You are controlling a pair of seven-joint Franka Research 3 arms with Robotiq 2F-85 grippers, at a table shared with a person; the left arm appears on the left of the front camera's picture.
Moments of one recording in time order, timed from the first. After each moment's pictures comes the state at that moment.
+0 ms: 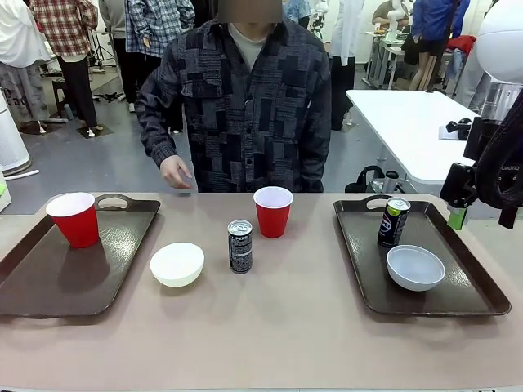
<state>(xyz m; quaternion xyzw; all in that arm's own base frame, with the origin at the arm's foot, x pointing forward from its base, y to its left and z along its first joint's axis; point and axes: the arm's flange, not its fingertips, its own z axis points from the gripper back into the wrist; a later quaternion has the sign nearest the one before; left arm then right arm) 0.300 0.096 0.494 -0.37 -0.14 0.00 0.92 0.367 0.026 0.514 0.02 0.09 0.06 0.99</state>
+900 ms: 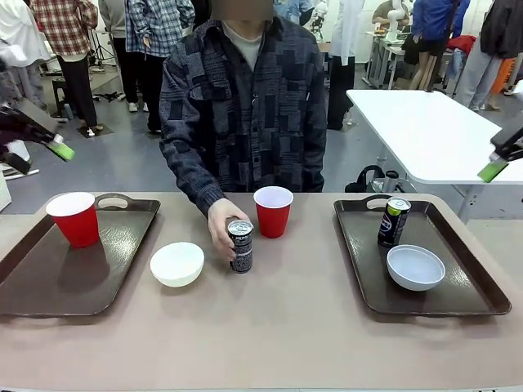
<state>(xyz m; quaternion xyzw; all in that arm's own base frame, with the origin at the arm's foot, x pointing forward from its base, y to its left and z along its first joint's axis) 0.369 -0.039 0.559 -0.17 -0.16 -0.05 0.97 0.333 -0.074 0.565 0.26 0.00 -0.04 0.97</state>
